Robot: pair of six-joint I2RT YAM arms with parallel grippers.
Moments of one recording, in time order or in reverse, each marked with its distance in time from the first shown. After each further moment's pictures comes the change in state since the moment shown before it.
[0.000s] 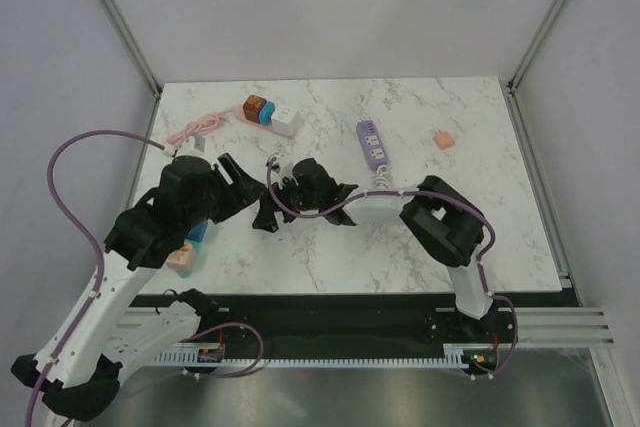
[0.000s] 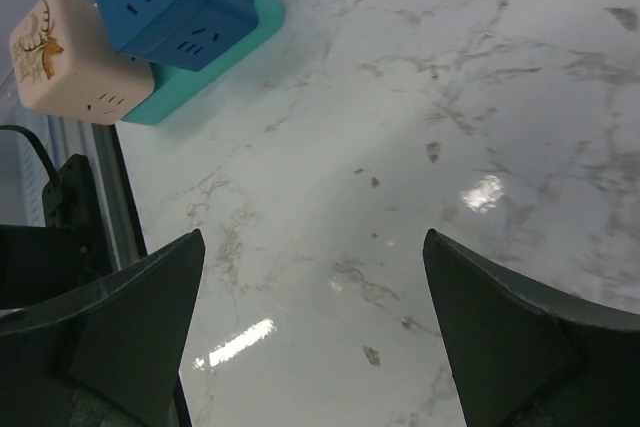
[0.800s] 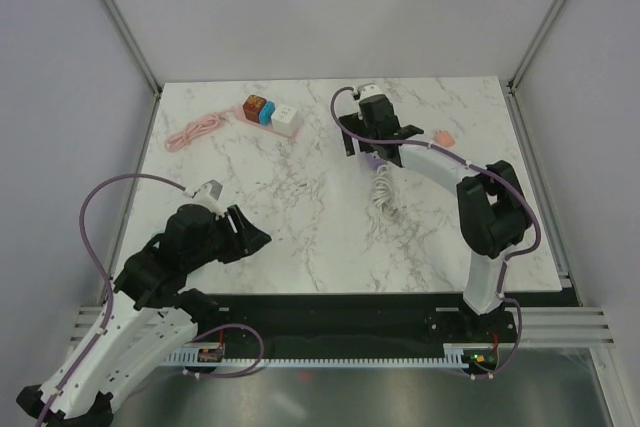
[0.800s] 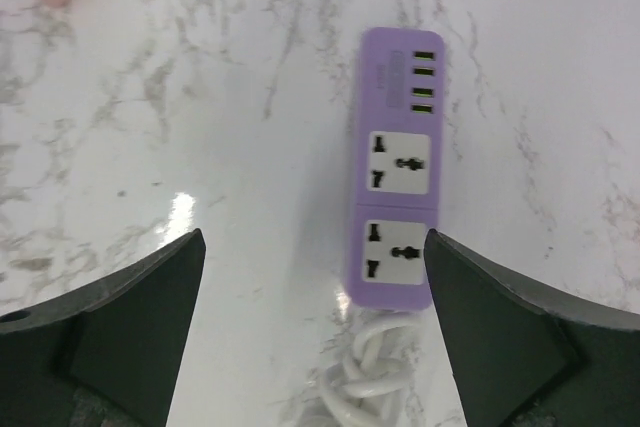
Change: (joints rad) left arm -0.024 -0.288 -0.401 0.084 0.190 0.082; right arm -0.412 -0.114 0.164 -0.491 0.597 -0.272
